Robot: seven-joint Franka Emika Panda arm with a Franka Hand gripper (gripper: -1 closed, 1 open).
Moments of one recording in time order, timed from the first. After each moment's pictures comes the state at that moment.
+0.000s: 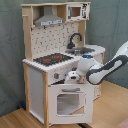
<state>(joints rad) -1.01 -0.54 1.88 -2.27 0.63 2.55 -1.22</state>
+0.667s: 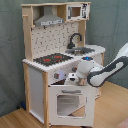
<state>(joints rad) -1.01 -0.54 1.92 -2.25 0.63 2.55 -1.01</state>
